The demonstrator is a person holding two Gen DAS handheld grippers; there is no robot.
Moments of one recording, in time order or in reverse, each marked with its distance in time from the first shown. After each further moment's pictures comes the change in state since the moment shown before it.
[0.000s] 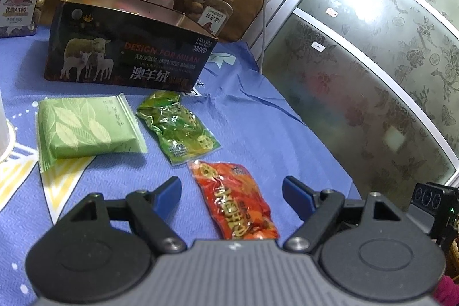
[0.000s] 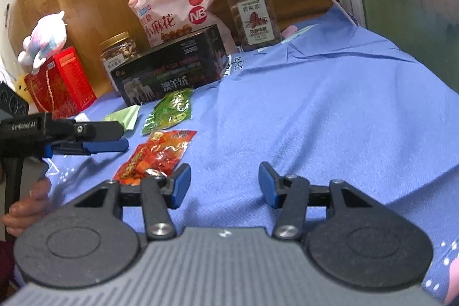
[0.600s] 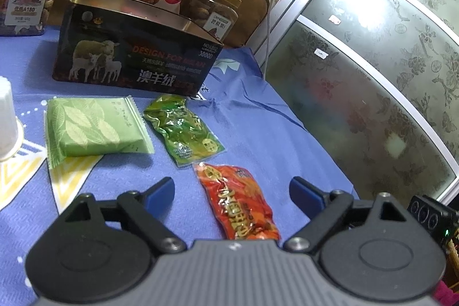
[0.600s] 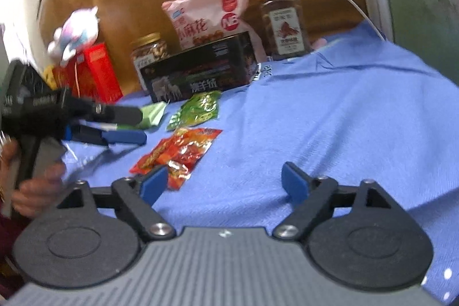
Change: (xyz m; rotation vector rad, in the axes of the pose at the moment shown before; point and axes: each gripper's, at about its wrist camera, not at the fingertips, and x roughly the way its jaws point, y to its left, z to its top) left arm -0.006 0.003 -0.003 -0.019 -0.031 0.009; right arm 0.002 0.006 -0.012 -0.127 -0.047 0.110
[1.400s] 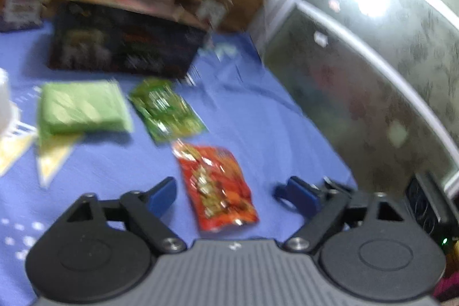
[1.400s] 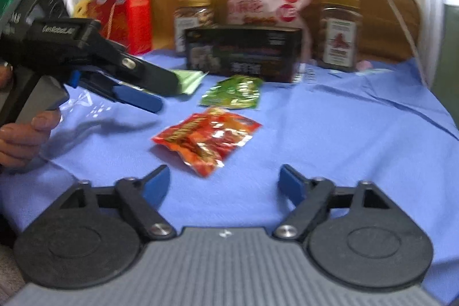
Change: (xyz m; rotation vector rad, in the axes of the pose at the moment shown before) left arm 0.008 -0.035 -0.008 0.013 0.102 0.050; right arm 0.025 0.041 0.009 -0.301 0.124 0.050
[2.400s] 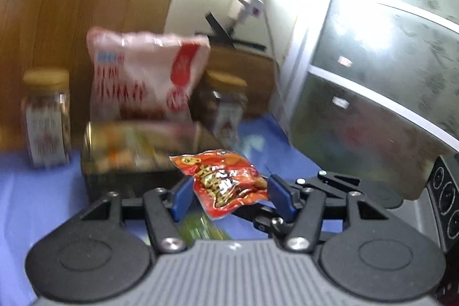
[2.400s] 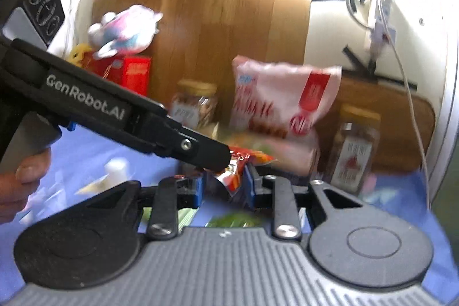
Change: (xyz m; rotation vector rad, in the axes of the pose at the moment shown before) left arm -0.038 -0.022 0.105 0.187 -0.310 0.214; right arm 0.046 -0.002 0.116 -0.112 -0.324 -0.092
